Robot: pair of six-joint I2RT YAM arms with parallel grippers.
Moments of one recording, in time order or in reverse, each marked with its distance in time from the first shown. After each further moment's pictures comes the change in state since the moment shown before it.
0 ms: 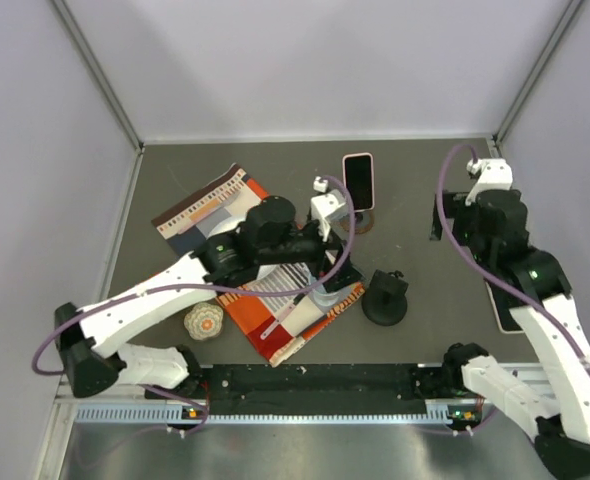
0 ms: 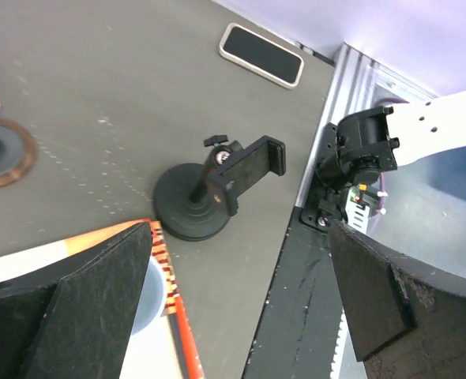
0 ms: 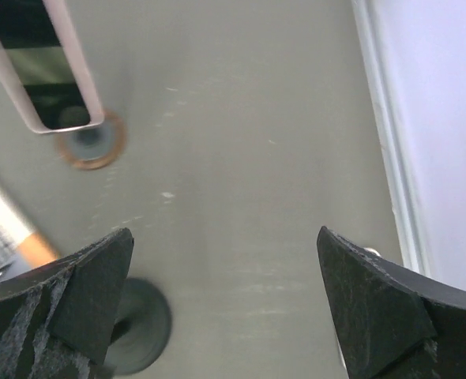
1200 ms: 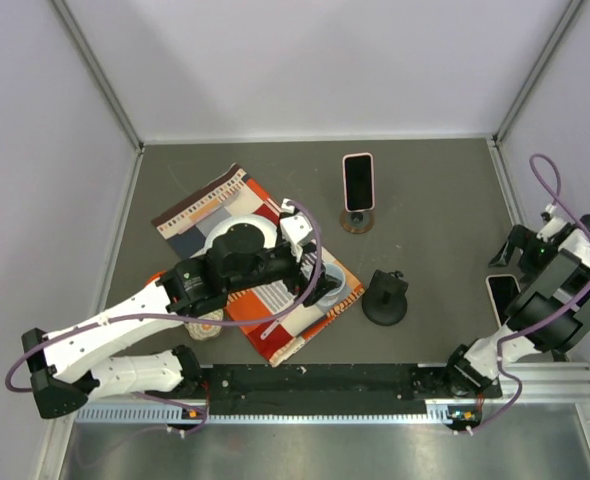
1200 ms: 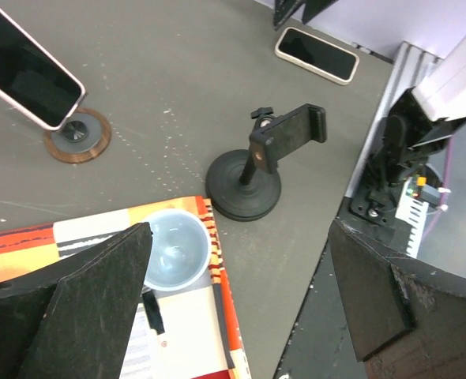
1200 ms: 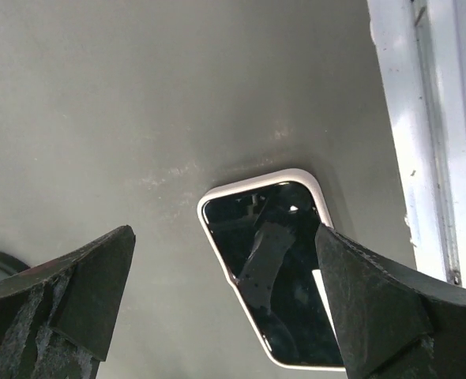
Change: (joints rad) left arm -0.051 -0.270 -0.152 -0.052 -0.220 0.101; right arm -1.165 0.785 -0.087 0.039 -0.806 -0.401
